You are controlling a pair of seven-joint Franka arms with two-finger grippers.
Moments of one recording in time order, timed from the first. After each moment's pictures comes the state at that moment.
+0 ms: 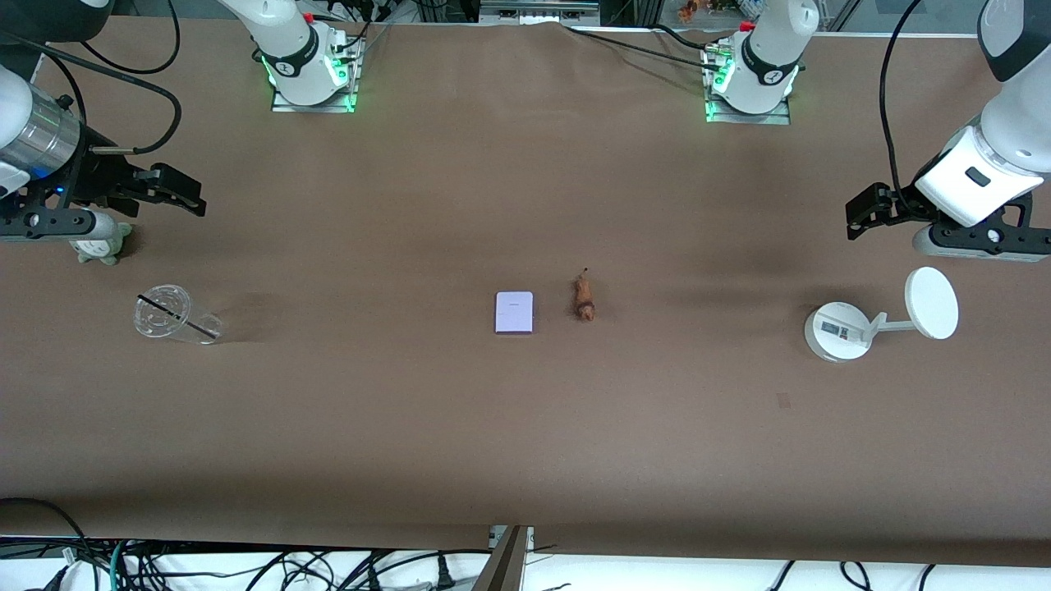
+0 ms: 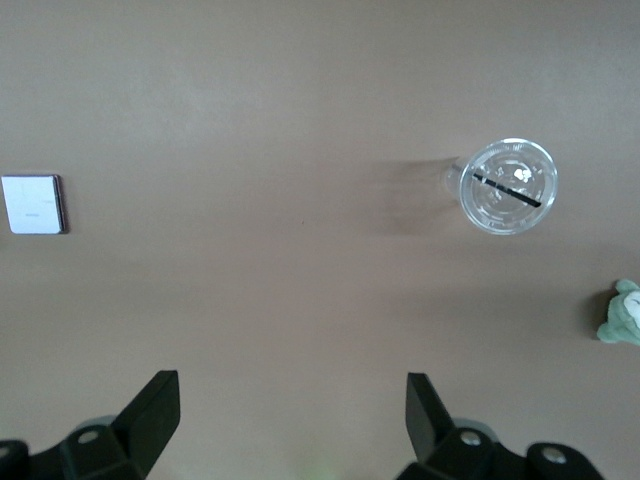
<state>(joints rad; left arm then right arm) -0.03 0.03 -0.05 -1.67 0.03 1.70 -0.01 0.05 0.07 0.04 -1.57 0.05 1.55 0.09</state>
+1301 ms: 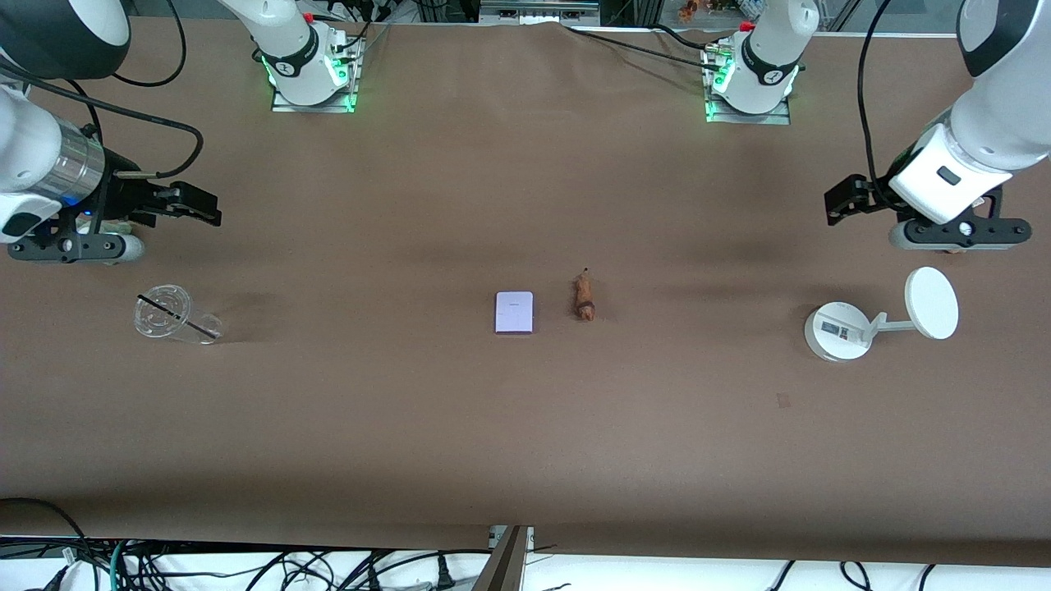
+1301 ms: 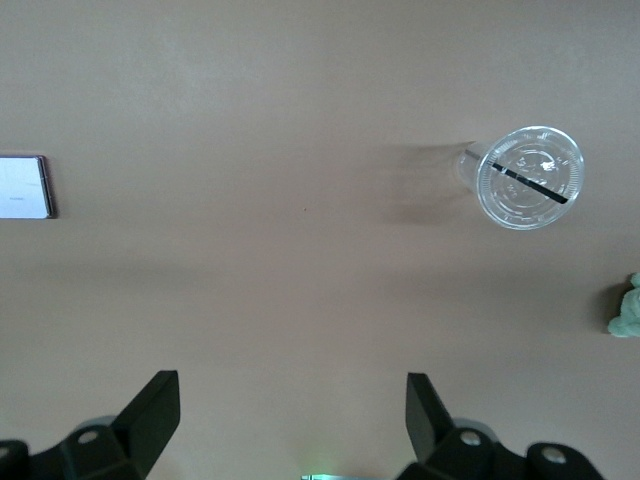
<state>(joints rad) -0.04 0.04 -0.10 -1.66 0.02 1.59 -0.13 0.06 0.14 0.04 -1.54 0.05 1.53 0.09</state>
